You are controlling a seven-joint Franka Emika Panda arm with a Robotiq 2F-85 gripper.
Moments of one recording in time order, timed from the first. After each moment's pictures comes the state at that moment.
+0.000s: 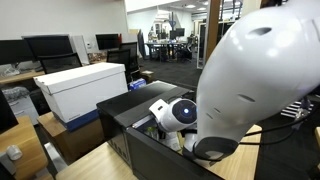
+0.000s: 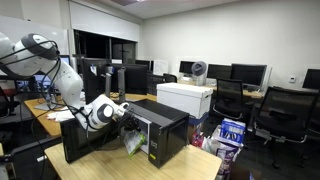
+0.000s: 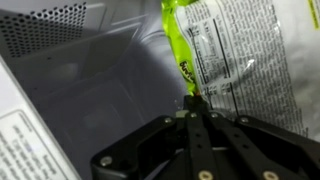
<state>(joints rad) 0.79 1.28 -0.74 -1.90 0.15 3.45 -0.17</state>
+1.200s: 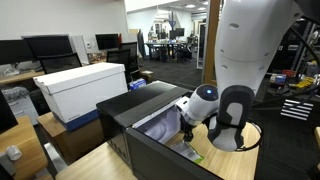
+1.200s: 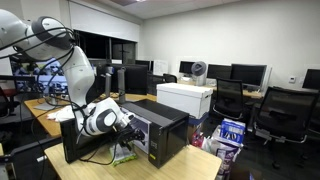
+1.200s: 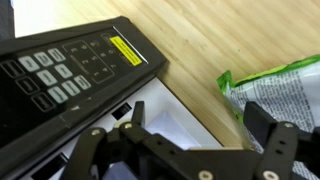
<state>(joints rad) 0.43 1.04 -0.53 -2.12 -0.12 3.45 -0.24</state>
